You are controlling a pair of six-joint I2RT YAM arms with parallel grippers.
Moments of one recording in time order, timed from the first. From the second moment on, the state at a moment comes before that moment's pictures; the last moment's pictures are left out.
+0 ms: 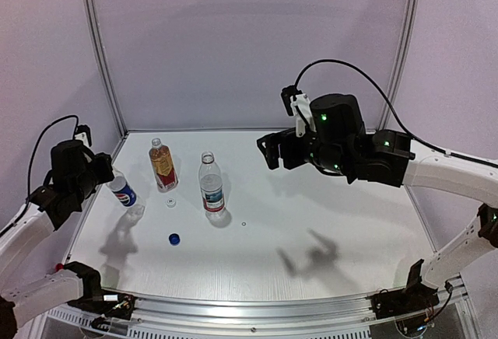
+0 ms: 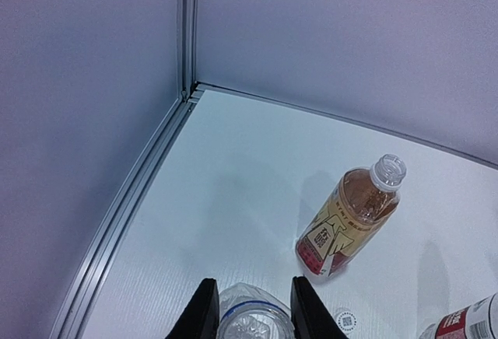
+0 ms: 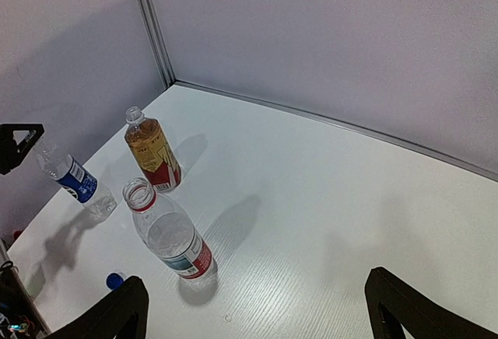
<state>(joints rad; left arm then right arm) -0.20 0.77 0.61 -0.20 -0.34 -0.28 1.06 1.41 1.30 -0.26 0.43 0.35</state>
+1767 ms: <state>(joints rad) -0.20 0.69 1.09 -0.39 -0.29 -0.23 1.06 1.47 1.68 -0.35 0.63 0.46</state>
